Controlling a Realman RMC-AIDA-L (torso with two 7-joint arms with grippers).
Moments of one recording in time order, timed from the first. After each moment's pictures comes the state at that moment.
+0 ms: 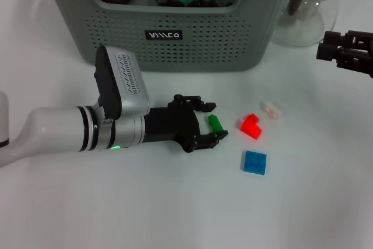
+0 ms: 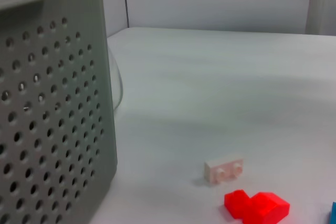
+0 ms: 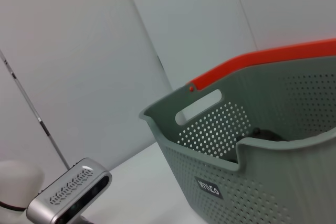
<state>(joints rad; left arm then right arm) -0.68 -2.18 0.98 0.18 1.77 1.04 -0.78 0.49 2.01 -0.54 -0.75 -1.98 -1.75 1.62</state>
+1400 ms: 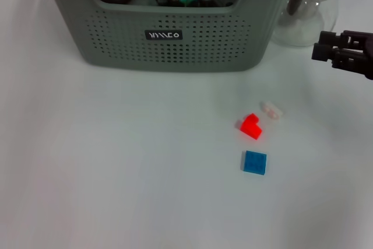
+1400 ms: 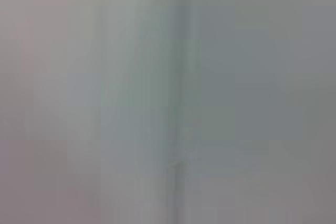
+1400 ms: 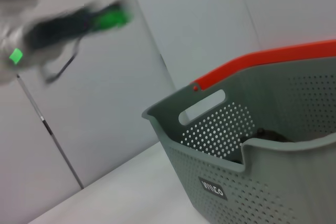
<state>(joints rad) -0.74 -2.06 0.70 1.10 1.79 1.61 -1.87 0.49 2.02 -0.54 -0.75 -1.98 -1.75 1.61</state>
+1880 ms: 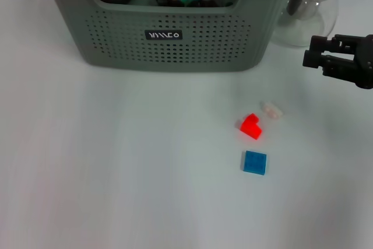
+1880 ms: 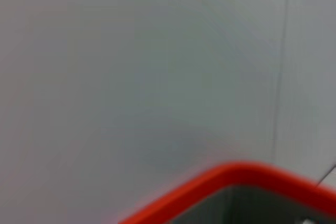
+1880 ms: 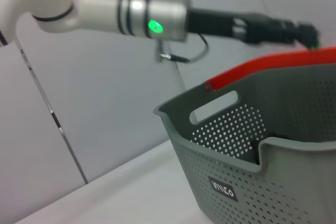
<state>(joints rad) -1.07 -2.06 1.01 0.72 2.31 0.77 -2.13 0.48 2.04 -0.54 -0.75 -1.98 -1.75 1.53</state>
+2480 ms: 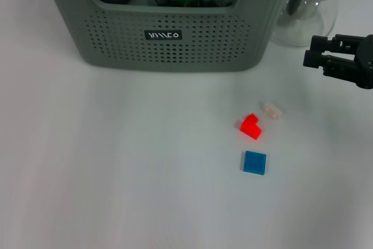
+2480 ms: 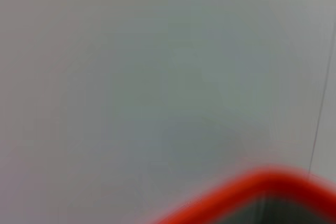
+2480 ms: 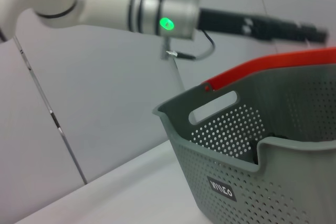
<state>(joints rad) -1.06 -2.10 0.98 0.80 2.44 0.74 -2.30 0.48 2.04 -0.54 -0.75 -1.98 -1.75 1.53</state>
